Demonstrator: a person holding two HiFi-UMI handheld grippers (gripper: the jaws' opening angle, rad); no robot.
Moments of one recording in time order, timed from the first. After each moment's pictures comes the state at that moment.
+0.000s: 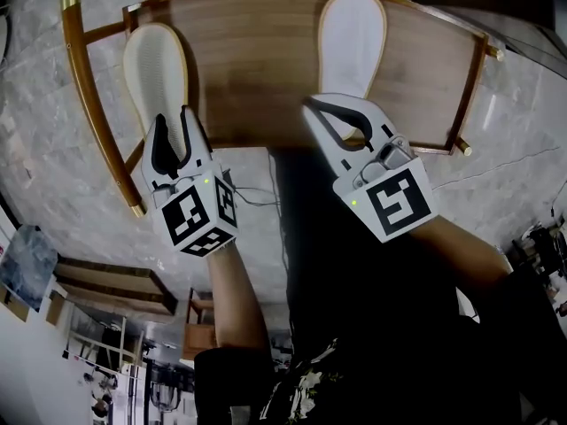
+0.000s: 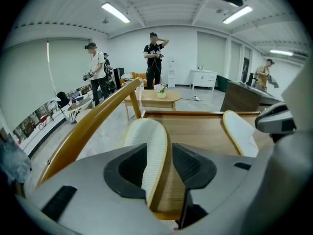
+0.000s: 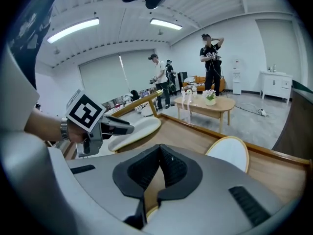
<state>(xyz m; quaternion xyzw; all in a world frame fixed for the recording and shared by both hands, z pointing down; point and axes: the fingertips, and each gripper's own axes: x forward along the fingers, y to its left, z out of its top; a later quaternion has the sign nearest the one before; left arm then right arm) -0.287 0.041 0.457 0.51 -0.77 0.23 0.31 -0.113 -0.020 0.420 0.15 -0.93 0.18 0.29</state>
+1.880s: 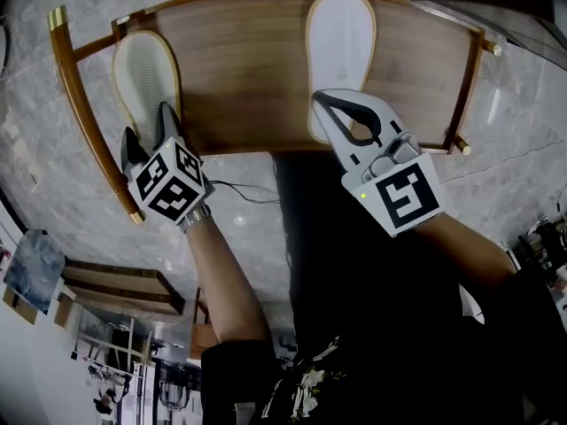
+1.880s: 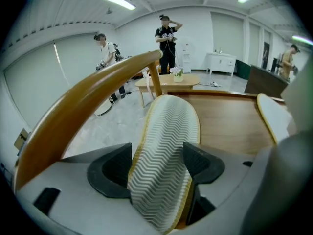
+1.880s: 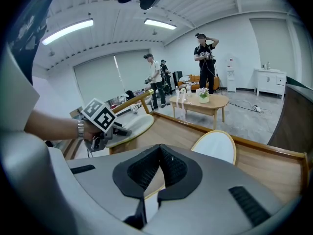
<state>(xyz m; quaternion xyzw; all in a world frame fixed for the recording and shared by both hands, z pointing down) -0.345 0.058 0.514 0.40 -0.79 0.29 0.36 -0.086 -0.038 0.429 0.18 -0.92 0.19 0.29</state>
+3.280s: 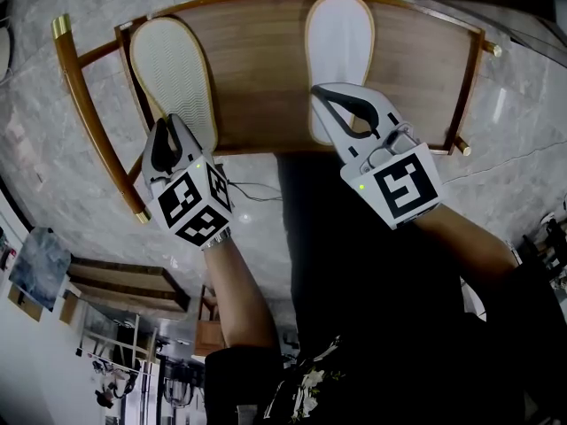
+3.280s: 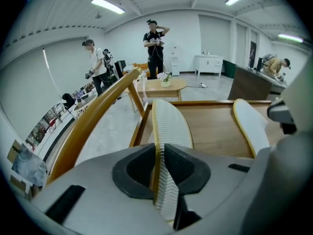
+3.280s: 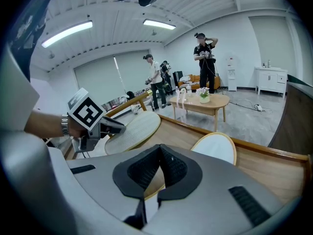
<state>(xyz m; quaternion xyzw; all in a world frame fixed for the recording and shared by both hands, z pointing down) -0.295 0.037 0.472 0.46 -0.76 0.30 0.34 -0.089 -0.050 0.431 0.17 -0.92 0.20 0.28</state>
